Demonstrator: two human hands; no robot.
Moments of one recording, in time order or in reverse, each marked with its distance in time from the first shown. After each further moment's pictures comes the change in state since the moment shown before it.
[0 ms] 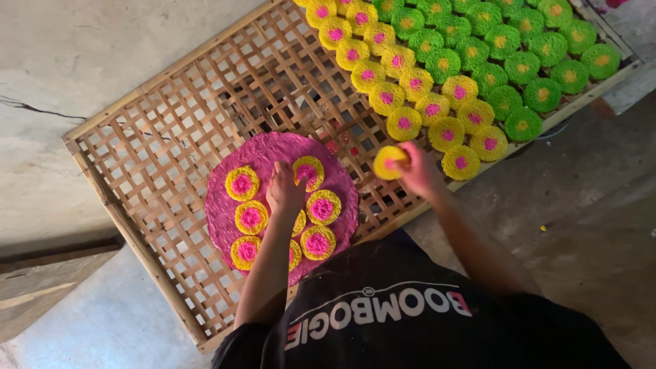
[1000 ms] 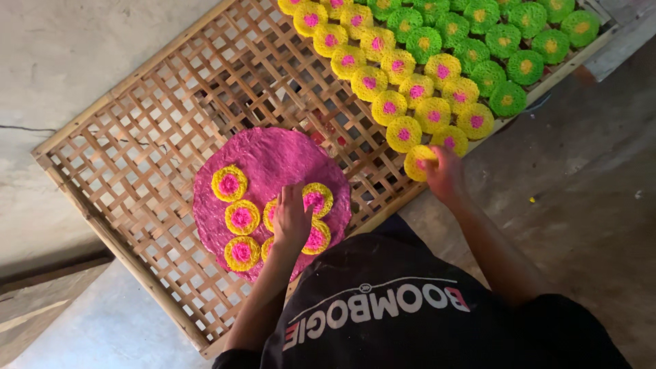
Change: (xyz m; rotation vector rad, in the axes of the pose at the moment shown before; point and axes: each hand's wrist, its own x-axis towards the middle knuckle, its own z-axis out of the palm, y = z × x) left_hand -0.087 0.039 -0.042 0.039 -0.119 0.352; right_hand -0.073 0.033 -0.042 -0.219 0.404 -0.185
